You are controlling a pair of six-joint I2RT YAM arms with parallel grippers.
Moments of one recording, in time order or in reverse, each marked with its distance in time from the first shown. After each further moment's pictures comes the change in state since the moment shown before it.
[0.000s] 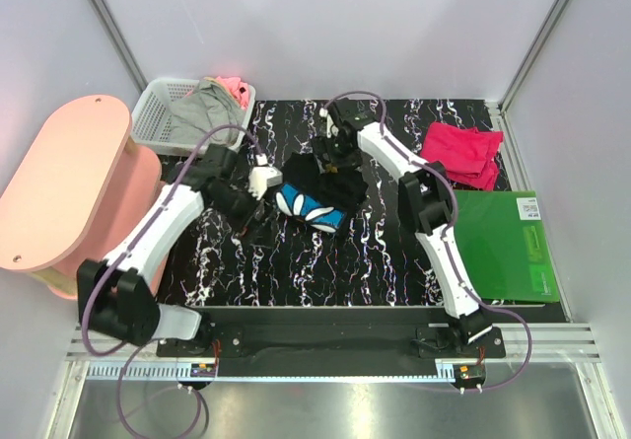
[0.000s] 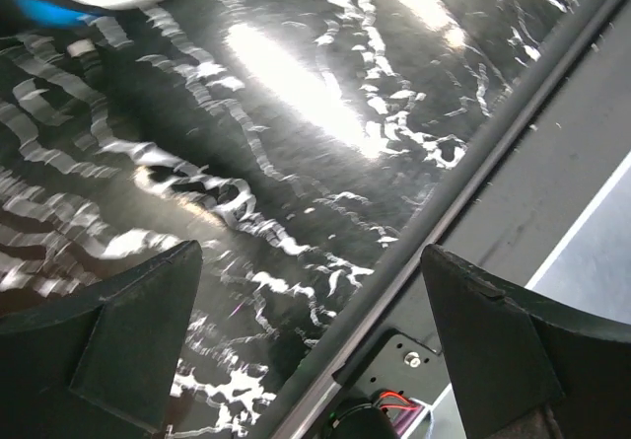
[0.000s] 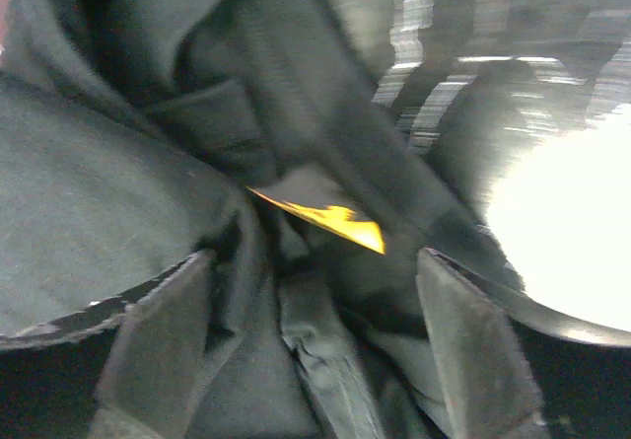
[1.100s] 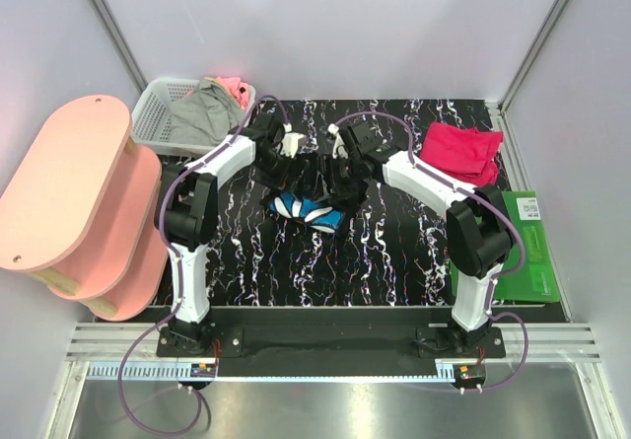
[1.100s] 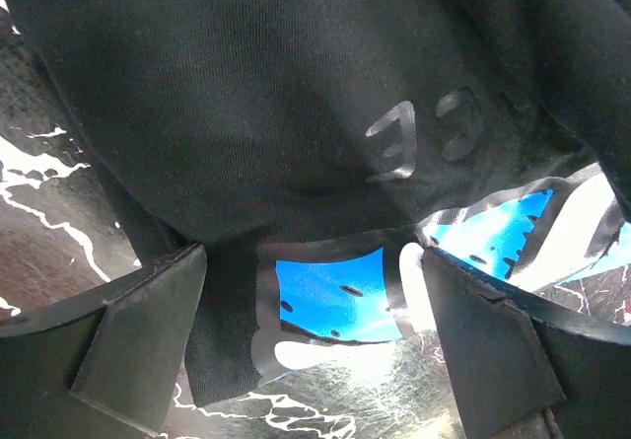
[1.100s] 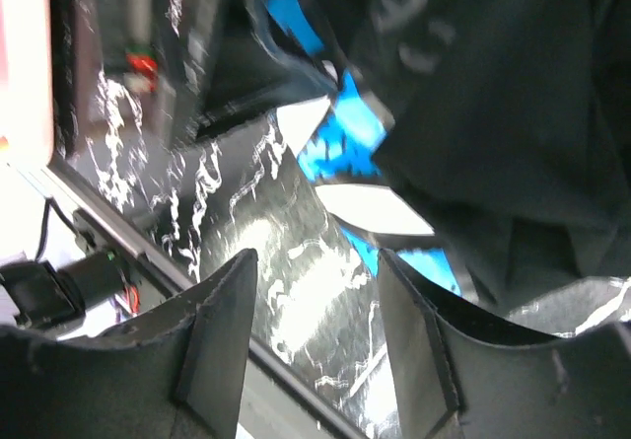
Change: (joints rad) left arm -0.065 0.763 0.512 0.234 -0.168 -0.292; right arm 0.087 -0.657 -0.817 0.334 -0.194 0.285
